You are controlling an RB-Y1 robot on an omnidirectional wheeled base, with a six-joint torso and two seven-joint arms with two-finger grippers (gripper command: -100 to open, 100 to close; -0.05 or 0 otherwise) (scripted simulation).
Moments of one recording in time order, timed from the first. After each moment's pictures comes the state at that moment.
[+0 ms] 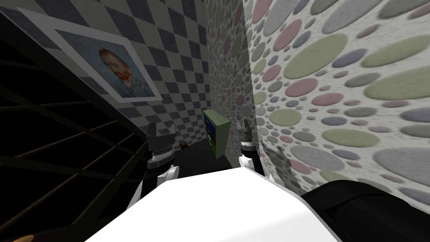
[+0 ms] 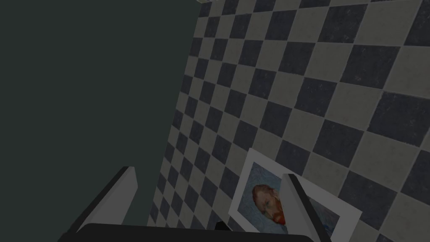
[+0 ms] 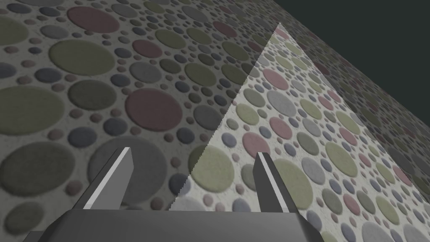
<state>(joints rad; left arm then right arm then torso) 0.49 0.04 -0.04 -2.36 -0.10 -0.58 0.17 0.49 -0.04 0.06 -2.26 0.05 -0.53 -0.04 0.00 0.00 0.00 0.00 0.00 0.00</state>
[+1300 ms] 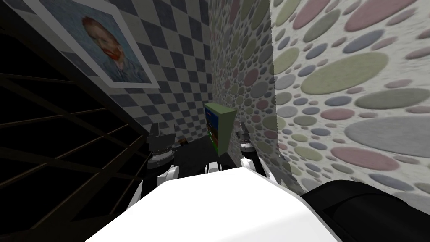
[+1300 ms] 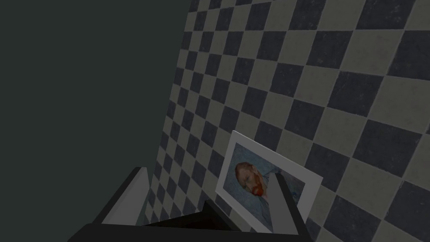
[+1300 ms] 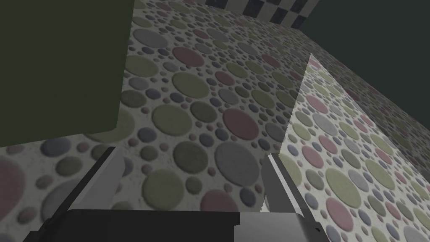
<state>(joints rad) 0.49 0.04 -0.04 -2.36 -0.10 -0.58 0.17 0.51 -0.12 0.06 -2.22 0.06 -0.49 -0.04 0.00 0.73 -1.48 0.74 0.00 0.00</state>
